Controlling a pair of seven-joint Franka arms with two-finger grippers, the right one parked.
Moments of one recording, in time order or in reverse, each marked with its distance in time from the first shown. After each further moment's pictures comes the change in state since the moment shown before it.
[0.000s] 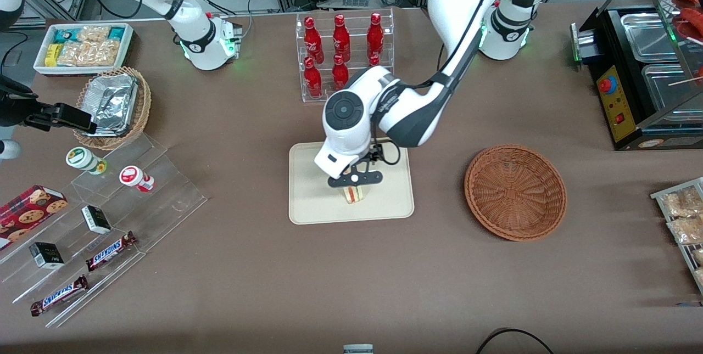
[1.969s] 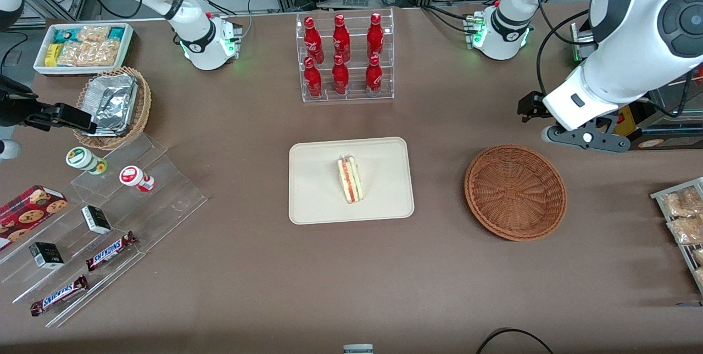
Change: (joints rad) arm 0.016 -0.646 0.515 -0.429 0.028 -0.298 0.830
